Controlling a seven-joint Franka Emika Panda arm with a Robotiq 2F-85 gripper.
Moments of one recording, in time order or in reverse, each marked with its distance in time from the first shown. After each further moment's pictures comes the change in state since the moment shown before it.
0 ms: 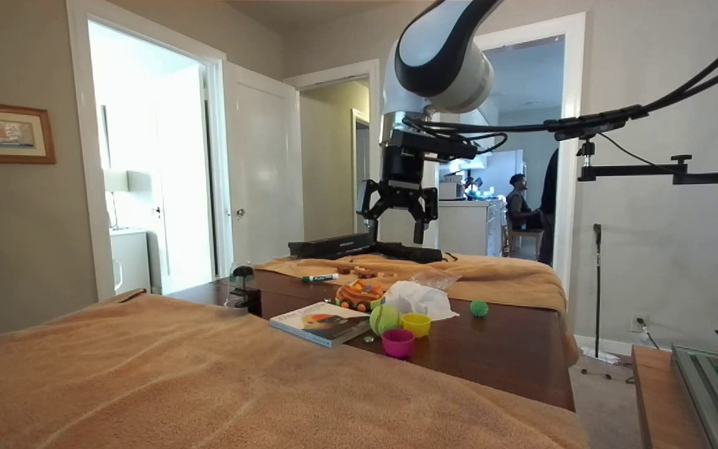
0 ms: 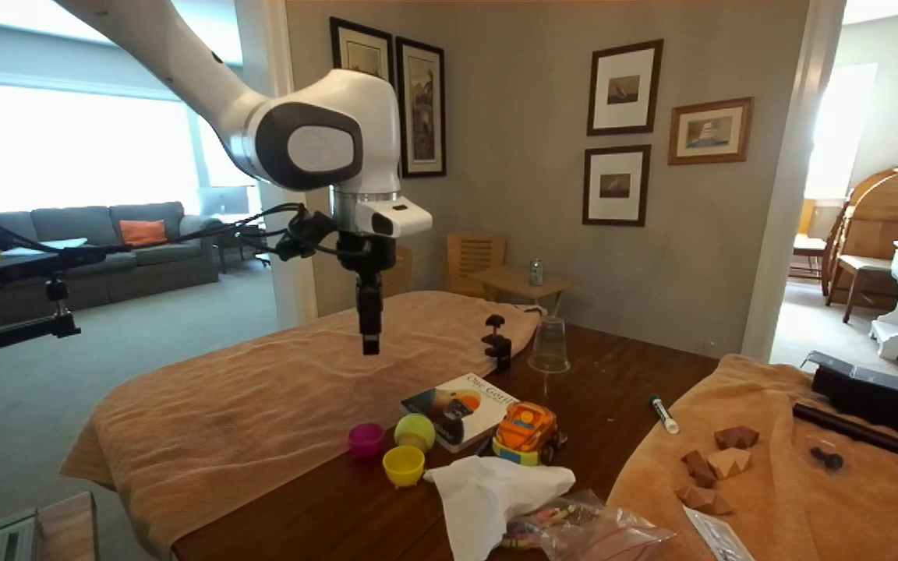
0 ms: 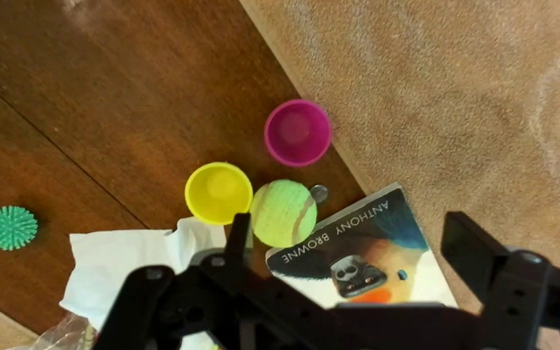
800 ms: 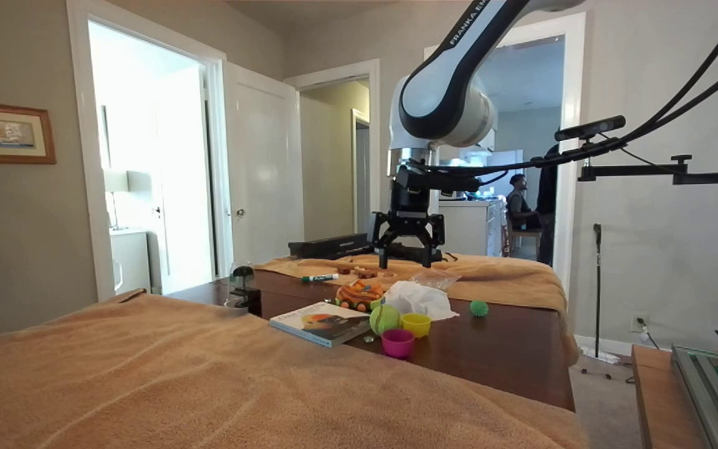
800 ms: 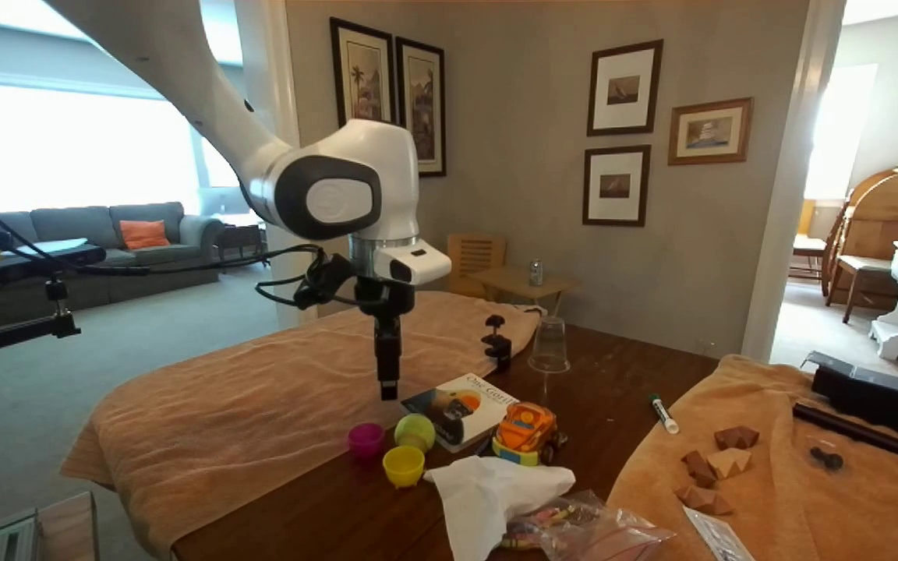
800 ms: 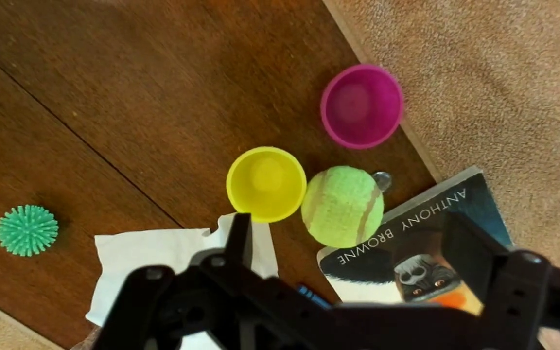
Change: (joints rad) arm -0.022 0.109 -0.040 -0.026 -0.050 0.123 0.005
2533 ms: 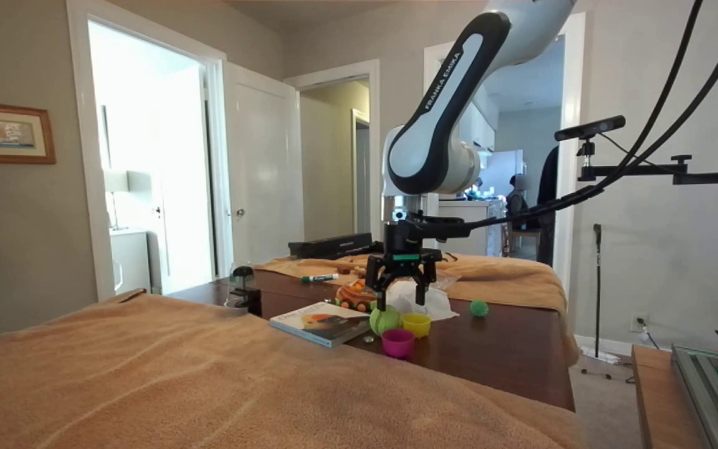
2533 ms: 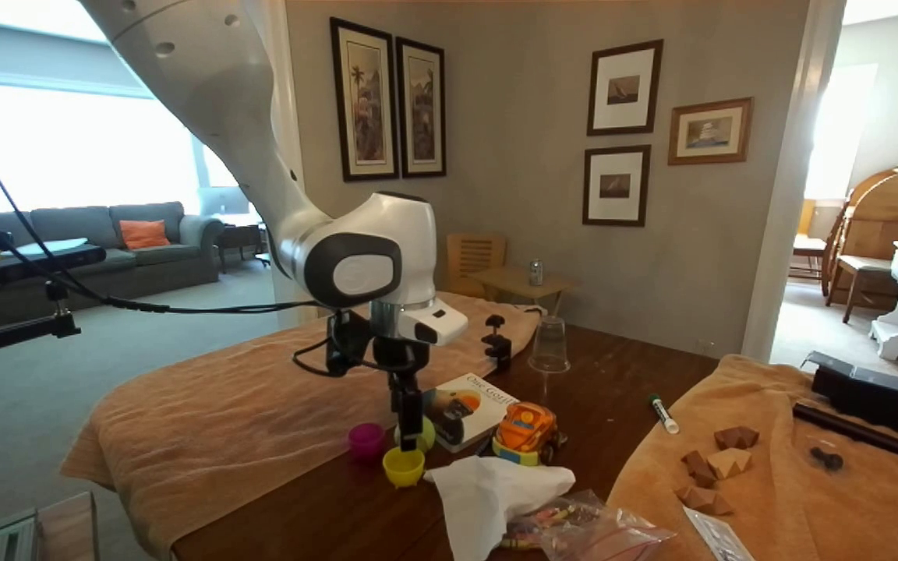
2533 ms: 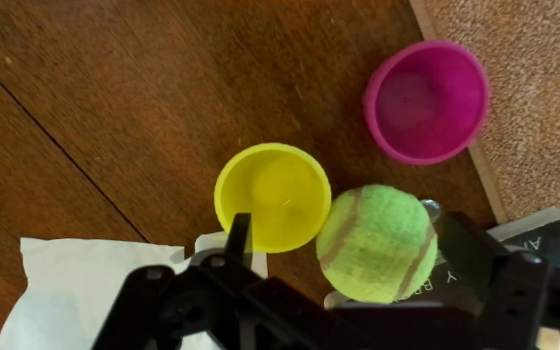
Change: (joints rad) arm 0.016 0.233 -0.026 0.052 0.013 0.154 -0.161
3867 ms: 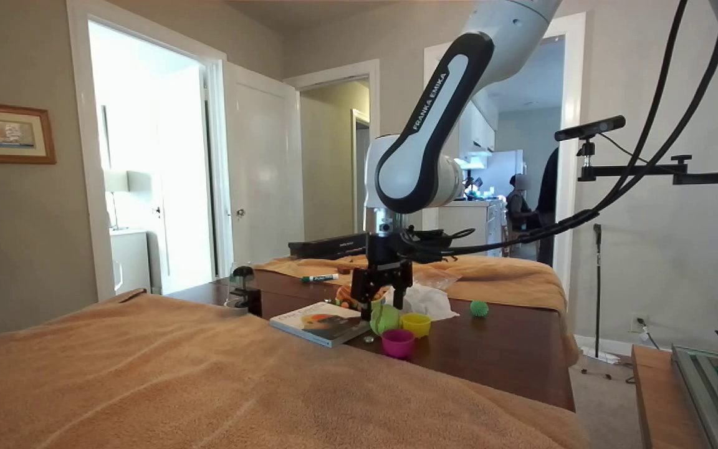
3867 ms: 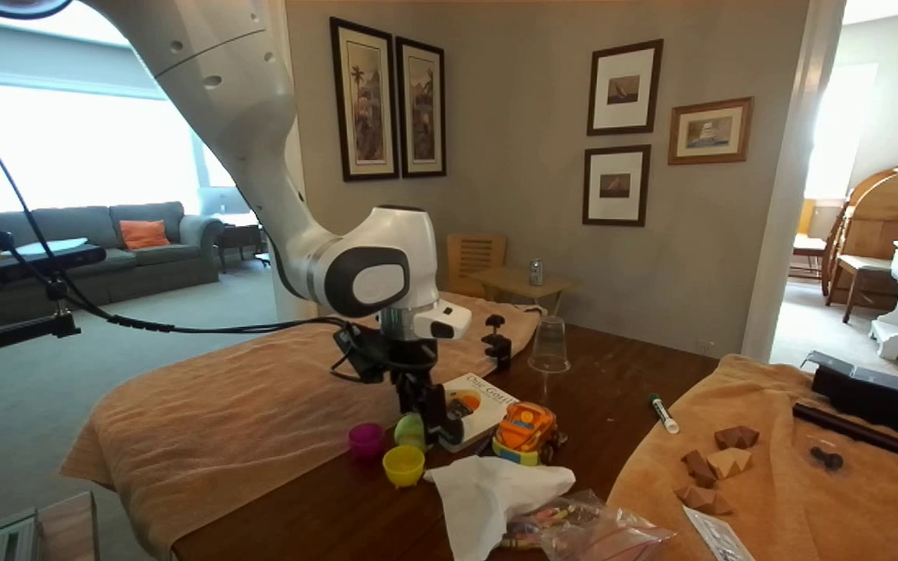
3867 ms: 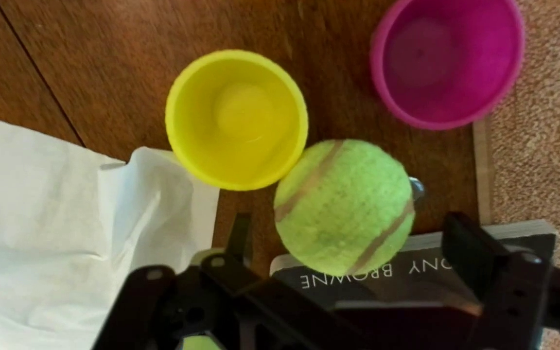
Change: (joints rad) arm 0.059 0.103 -0.025 0.082 -0.100 0.079 -0.121
